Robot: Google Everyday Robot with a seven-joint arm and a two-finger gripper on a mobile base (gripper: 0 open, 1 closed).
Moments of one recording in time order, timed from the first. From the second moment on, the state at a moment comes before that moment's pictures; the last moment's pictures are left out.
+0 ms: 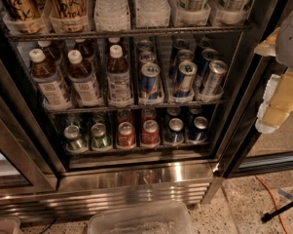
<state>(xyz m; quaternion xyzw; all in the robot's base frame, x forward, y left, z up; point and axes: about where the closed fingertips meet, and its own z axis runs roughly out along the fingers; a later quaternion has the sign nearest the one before) 0.438 -0.217 0.976 -0.60 0.78 -0.03 0.16</state>
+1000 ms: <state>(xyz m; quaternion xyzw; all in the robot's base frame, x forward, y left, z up) 0.442 -0.168 0.971 -0.61 0.75 0.03 0.26</state>
